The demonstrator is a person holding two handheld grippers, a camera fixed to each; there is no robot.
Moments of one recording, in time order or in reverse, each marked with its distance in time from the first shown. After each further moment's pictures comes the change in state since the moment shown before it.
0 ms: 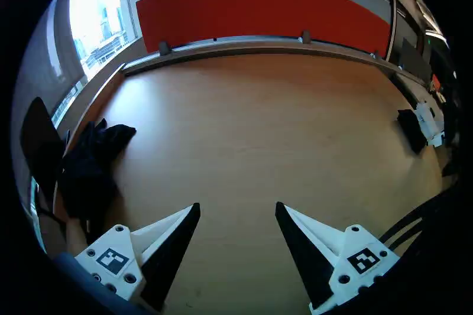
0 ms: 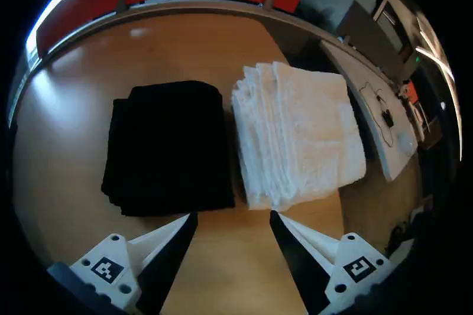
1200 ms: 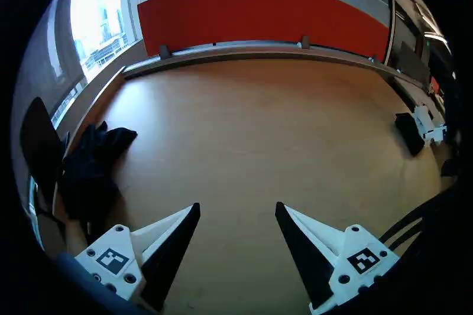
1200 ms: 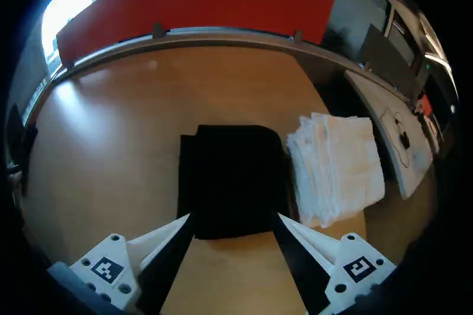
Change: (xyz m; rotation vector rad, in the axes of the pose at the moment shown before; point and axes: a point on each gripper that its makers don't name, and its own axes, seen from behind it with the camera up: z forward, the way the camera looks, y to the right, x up) left arm 0.006 -0.004 -0.005 -0.010 0.026 -0.005; right arm 0.042 -0.087 -0.040 0.158 0.158 -0.022
